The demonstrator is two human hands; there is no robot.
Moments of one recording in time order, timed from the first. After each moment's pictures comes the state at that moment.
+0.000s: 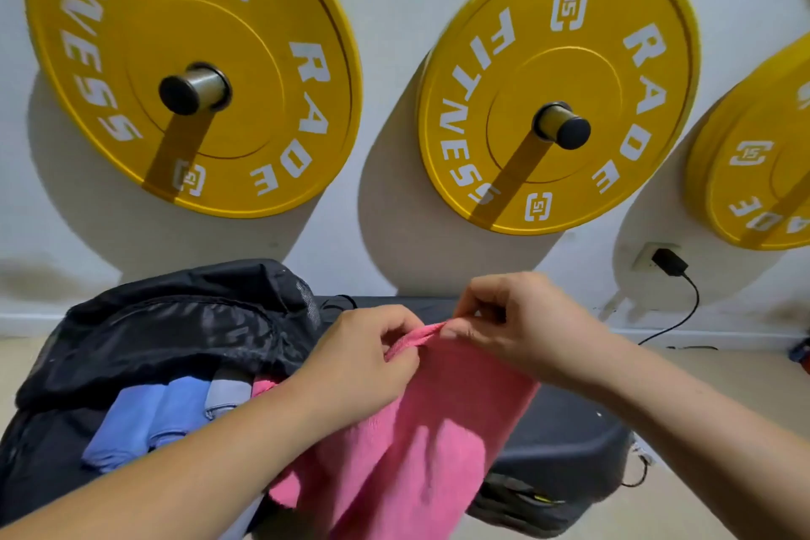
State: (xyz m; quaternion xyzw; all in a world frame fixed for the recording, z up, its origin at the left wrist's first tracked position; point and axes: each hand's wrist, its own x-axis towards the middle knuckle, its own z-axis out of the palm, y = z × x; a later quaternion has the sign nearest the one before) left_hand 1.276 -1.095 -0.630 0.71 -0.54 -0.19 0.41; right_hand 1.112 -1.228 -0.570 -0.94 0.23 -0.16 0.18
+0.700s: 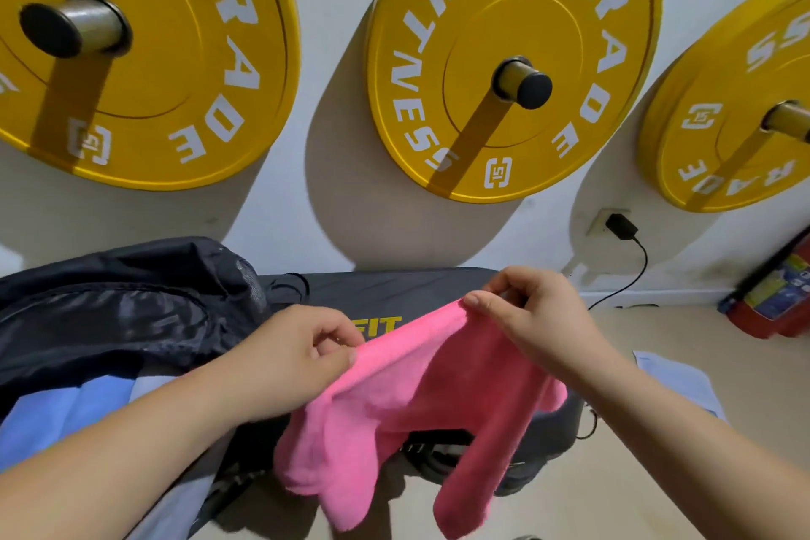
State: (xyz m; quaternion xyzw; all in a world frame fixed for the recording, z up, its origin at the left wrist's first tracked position) left_hand 1.301 -1.105 -0.662 0.72 -0.54 -0.29 0.32; right_hand 1.067 -1.276 -0.636 -0.82 0.43 -0.27 0.26
